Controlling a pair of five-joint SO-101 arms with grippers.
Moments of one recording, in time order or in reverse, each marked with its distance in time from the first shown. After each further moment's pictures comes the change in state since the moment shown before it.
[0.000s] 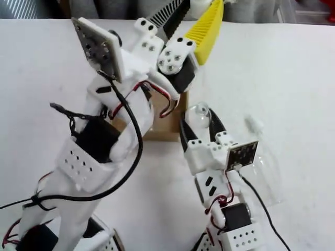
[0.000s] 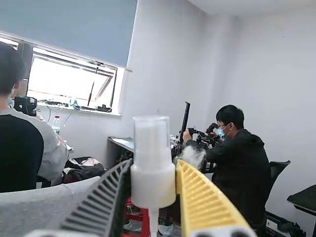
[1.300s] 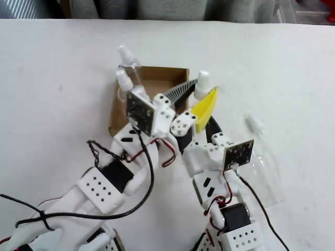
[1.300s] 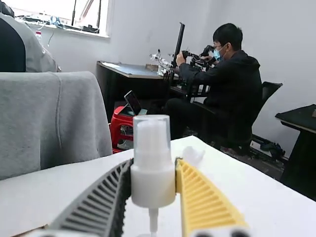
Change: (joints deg) left arm 4.5 -16.0 52.3 -20.2 0.3; right arm -1.4 0.0 0.0 1.4 0.0
